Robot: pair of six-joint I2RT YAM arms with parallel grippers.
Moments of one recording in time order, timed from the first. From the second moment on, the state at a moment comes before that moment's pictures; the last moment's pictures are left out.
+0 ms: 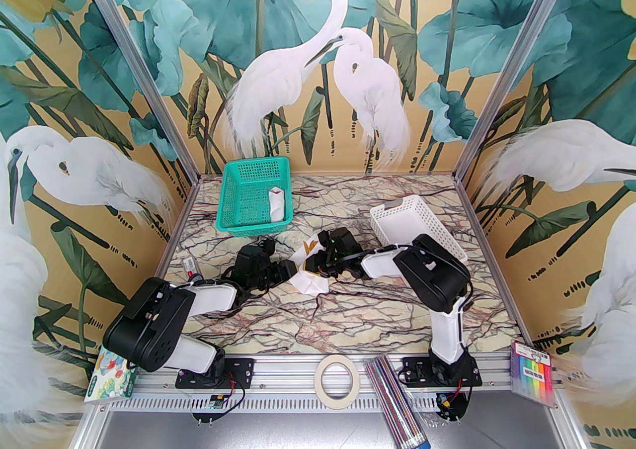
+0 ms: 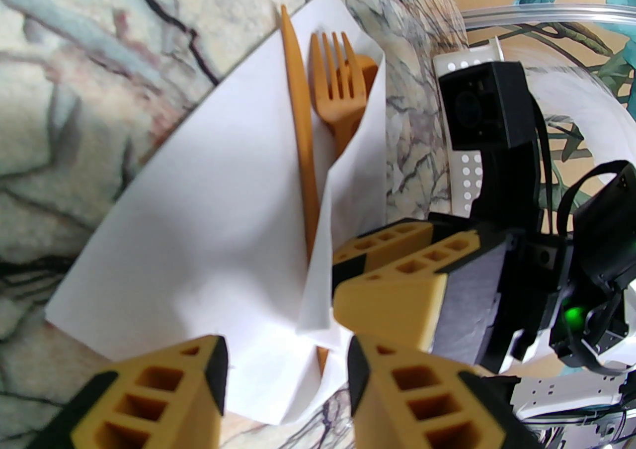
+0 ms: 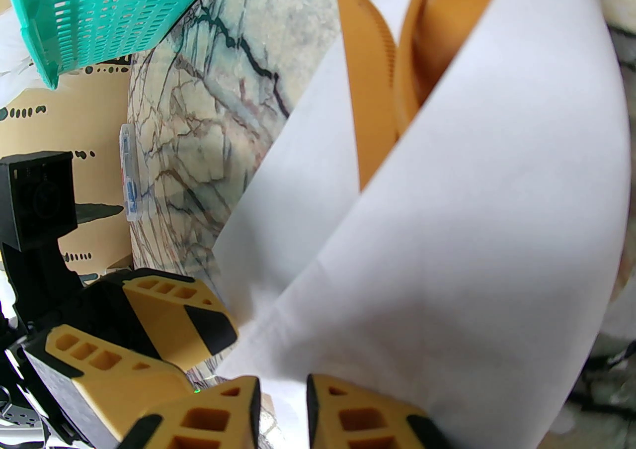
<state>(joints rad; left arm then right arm) -0.37 1.49 0.39 0.42 0.50 -0.83 0.69 1.99 0.95 0.32 -0.62 0.94</state>
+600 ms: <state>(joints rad) -0.37 1.58 0.44 0.48 0.54 -0.83 0.69 2.00 0.95 0.32 -0.62 0.94</state>
